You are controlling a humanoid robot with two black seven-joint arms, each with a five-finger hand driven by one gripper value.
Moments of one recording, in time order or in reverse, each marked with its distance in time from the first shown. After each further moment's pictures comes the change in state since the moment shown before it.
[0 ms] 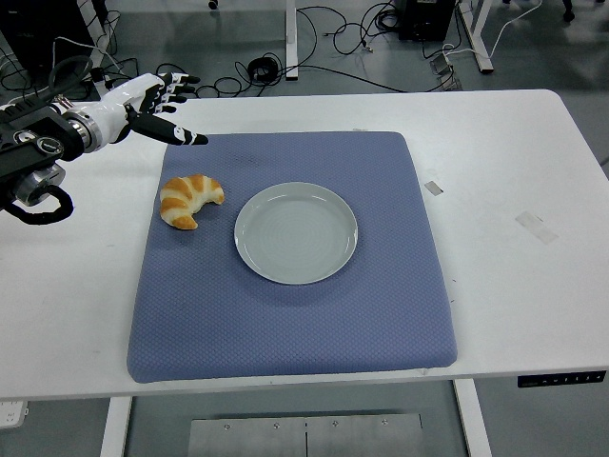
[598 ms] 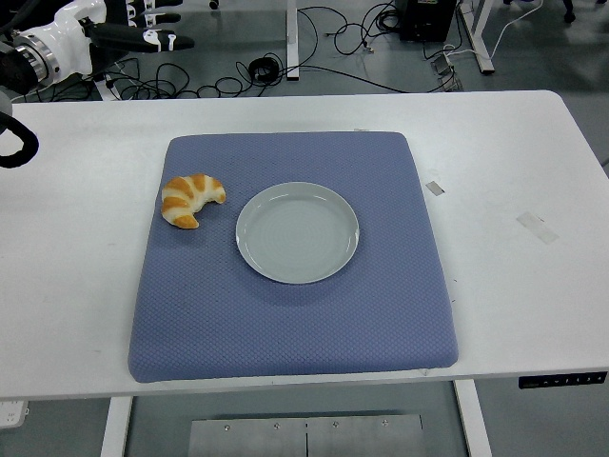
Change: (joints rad) left arm -0.051 0.075 -0.171 0.004 -0.307 -0.212 0.006; right arm 0.000 0.000 0.000 0.000 0.000 0.000 0.000
